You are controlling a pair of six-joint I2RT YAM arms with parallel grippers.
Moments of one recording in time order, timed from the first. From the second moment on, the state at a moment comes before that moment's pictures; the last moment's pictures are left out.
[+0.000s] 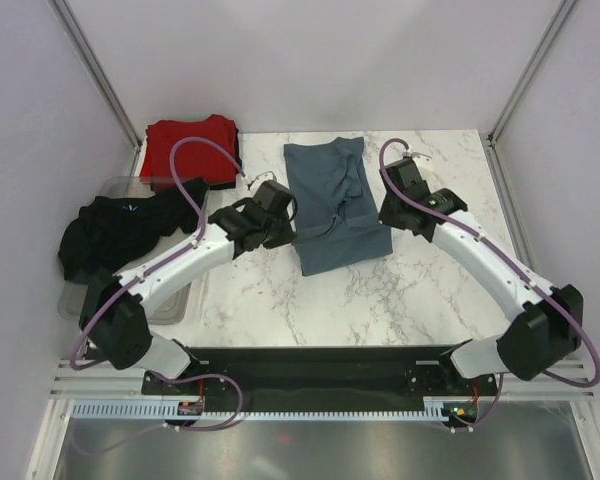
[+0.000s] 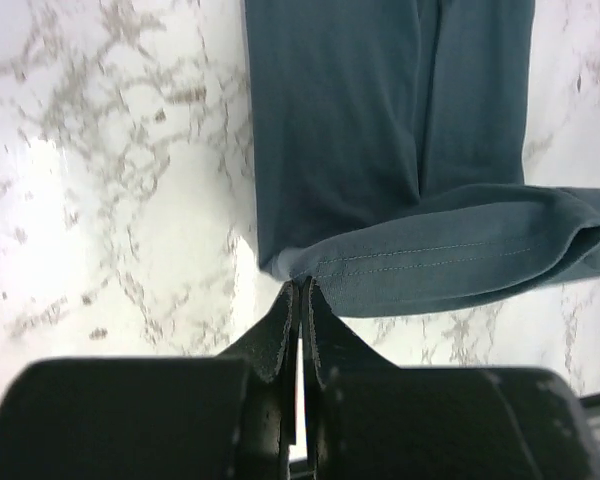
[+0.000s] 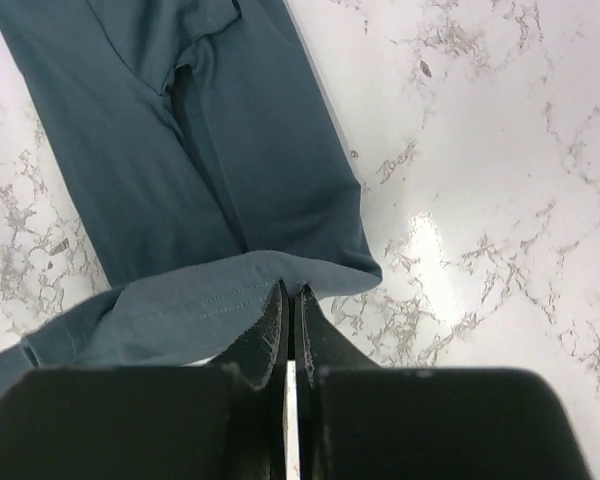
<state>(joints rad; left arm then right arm) -0.73 1.44 1.17 -0.59 -0.24 -0.87 0.50 1.37 1.25 -0.75 0.38 0.70</state>
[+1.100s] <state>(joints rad) -0.32 2.25 2.14 -0.88 0.11 -0.57 0.19 2.13 1.94 -0.64 0.04 0.56</state>
